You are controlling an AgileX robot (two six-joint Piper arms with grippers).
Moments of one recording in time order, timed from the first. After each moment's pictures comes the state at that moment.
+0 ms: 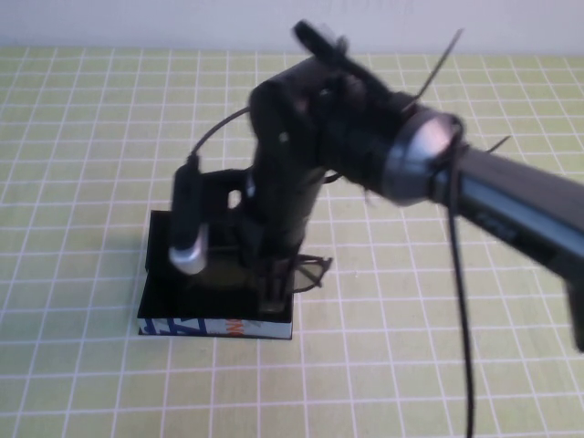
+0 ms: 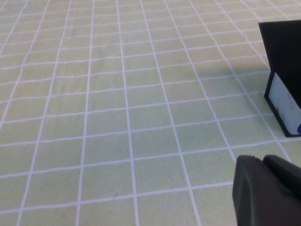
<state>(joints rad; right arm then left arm) 0.81 2.07 -1.91 0.08 1.22 -0.86 -0.06 -0.01 0.03 -0.11 0.39 0.17</state>
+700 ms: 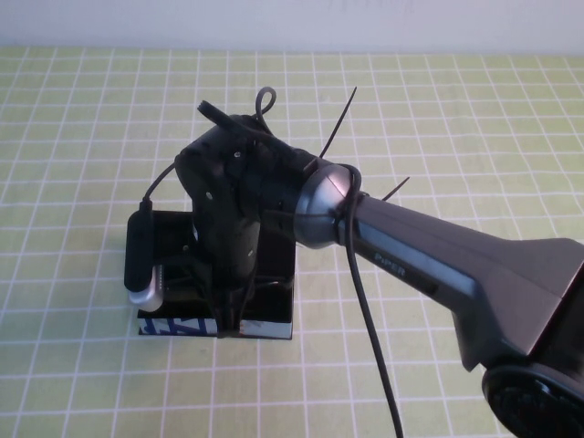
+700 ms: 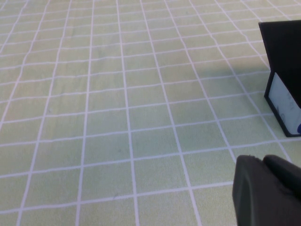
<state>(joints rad) 0.90 2.28 -2.10 0.01 1.23 -0.81 -0.06 -0.01 0.03 -0.11 0.39 0.17</state>
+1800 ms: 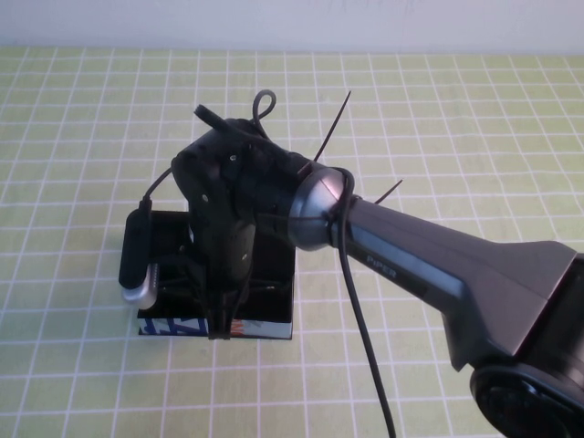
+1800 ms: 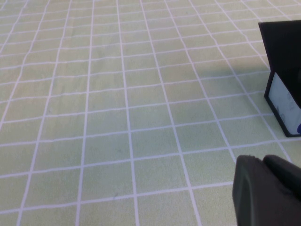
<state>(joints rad) 0.90 2.31 -2.13 0.02 1.23 -0.76 -0.06 -0.01 0.03 -0.11 0.39 0.17</state>
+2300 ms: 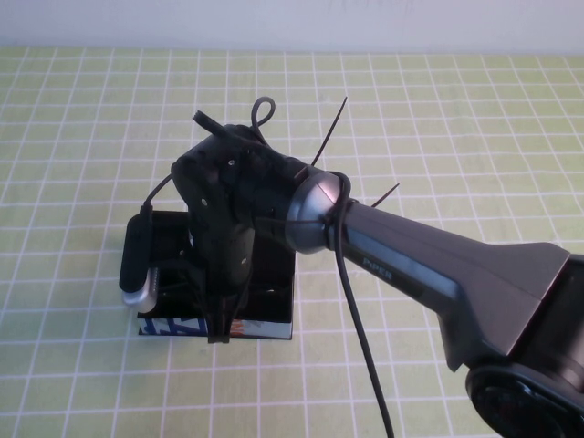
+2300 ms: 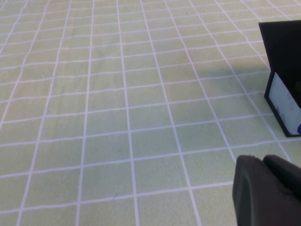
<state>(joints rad) 0.90 2.32 -2.13 0.03 1.23 -0.76 -0.06 -0.01 0.03 -0.11 0.39 0.17</state>
